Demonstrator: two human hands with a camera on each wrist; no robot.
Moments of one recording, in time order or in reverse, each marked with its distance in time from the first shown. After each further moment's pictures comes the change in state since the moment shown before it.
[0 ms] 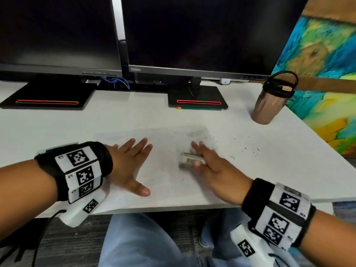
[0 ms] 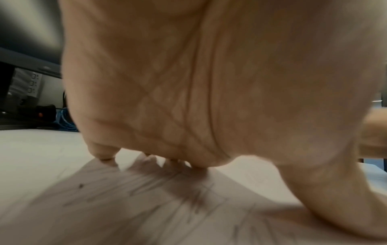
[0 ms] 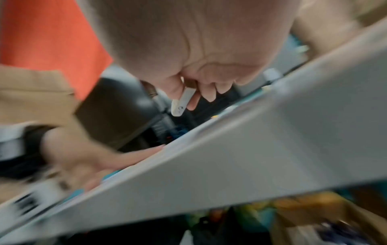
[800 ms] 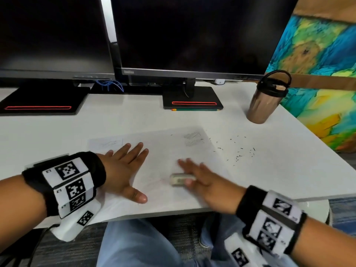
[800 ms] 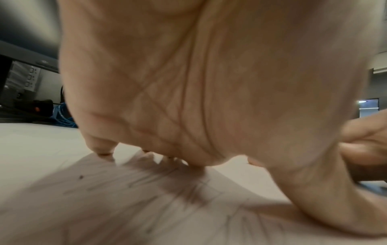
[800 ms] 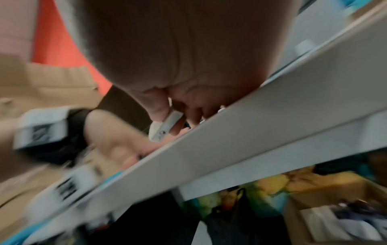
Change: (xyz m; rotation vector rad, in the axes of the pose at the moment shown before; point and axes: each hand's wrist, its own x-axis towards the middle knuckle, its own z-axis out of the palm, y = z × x) left_hand -0.001 0.001 0.001 0.007 -0.007 0.011; right_hand 0.001 0.008 0.014 -0.075 -0.182 -0.029
